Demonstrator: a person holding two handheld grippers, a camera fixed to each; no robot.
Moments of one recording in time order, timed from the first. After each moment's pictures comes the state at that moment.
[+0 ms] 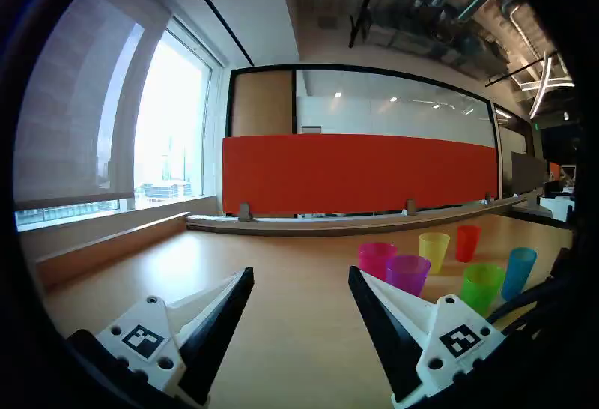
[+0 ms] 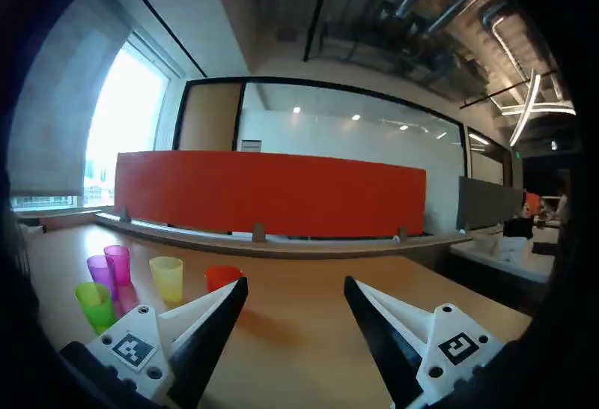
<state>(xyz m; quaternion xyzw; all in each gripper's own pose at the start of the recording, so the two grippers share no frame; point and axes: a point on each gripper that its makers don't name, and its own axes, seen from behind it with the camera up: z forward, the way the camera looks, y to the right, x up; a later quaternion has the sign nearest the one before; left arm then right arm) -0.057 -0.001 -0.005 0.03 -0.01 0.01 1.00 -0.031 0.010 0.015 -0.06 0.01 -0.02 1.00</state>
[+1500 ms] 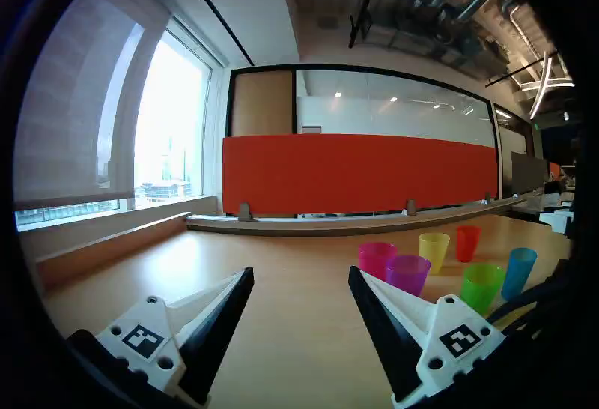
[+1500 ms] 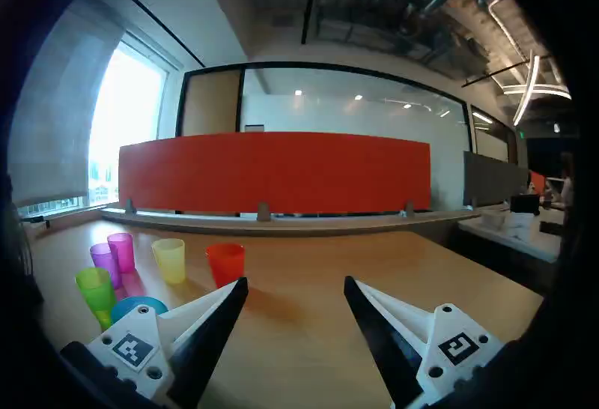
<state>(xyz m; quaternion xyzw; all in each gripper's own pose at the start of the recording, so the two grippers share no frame) -0.058 -0.001 -0.006 0.03 -0.01 0.01 1.00 -0.070 0.015 0.013 -0.05 -0.03 0.02 1.00</state>
